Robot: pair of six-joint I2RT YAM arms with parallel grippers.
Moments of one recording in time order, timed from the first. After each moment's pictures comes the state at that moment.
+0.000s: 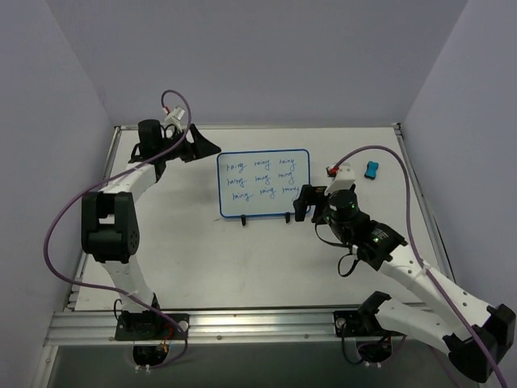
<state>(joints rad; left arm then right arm) -0.05 1.88 1.34 0.17 0.80 -0.53 0.68 0.94 0.77 -0.28 0.33 0.43</state>
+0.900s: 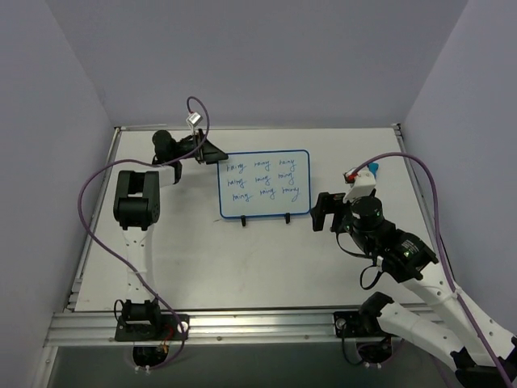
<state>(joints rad) -0.07 2.40 1.61 1.09 1.37 -1.28 0.66 0.77 0.87 -0.57 0.33 0.36</state>
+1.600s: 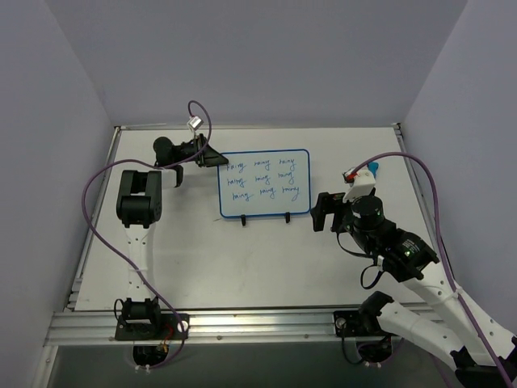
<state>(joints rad) -0.07 2.47 1.60 1.28 1.39 -1.41 0.66 0.76 0.88 -0.58 0.32 0.34</state>
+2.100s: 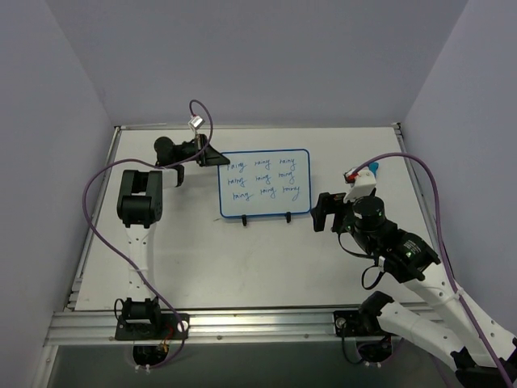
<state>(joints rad) -0.08 2.46 1.61 1.30 1.39 -1.42 0.66 0.76 0.88 -0.58 0.31 0.34</state>
